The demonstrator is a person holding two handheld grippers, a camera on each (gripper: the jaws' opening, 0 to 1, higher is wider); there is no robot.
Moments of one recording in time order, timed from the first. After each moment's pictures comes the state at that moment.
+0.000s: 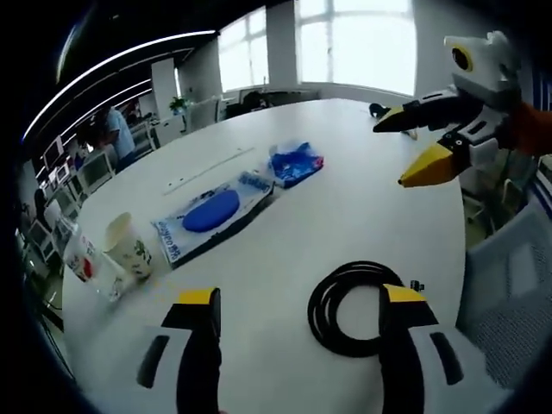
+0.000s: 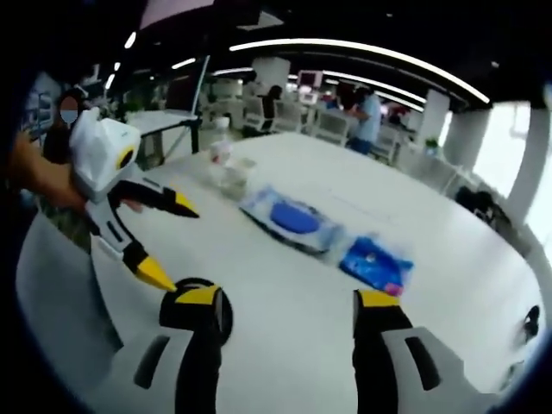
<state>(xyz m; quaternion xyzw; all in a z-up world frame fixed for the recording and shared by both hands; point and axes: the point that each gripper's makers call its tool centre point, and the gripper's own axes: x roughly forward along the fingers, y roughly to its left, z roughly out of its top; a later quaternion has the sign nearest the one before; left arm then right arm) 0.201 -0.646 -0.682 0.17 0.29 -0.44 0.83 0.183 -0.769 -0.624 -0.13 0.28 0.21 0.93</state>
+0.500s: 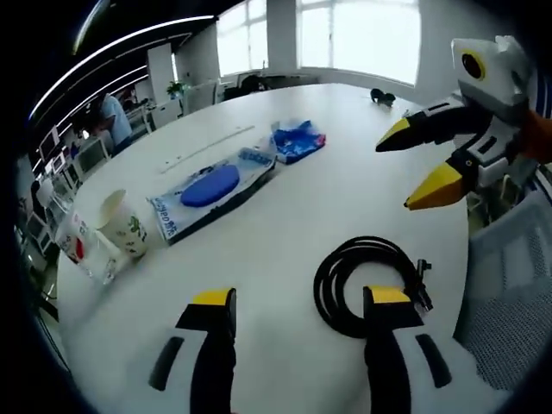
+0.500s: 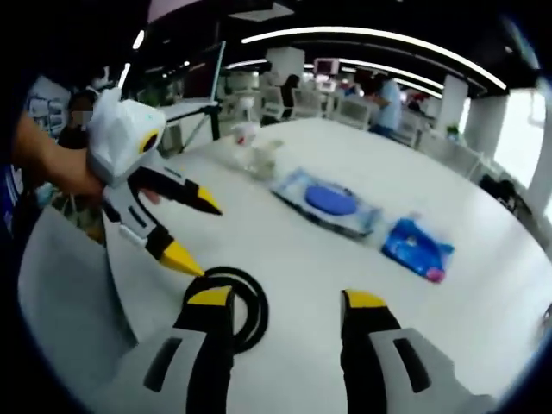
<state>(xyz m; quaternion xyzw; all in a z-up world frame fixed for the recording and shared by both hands) 0.200 -0.633 -0.703 0.16 0.34 -0.43 0.82 0.170 -0.737 -0.668 -0.11 0.32 0.26 0.90</state>
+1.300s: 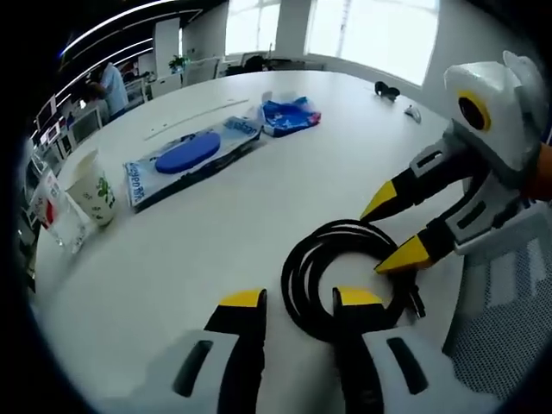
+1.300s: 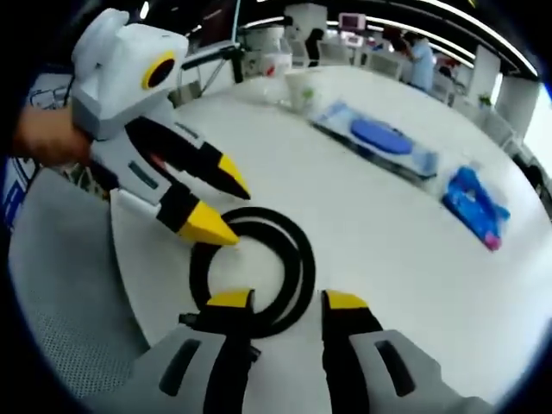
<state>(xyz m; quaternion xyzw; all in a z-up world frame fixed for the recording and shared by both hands) 0.180 -0.648 -0.740 0.14 0.39 -0.43 0.80 0.148 -0.711 -0.746 -0.13 0.43 0.30 0.84</state>
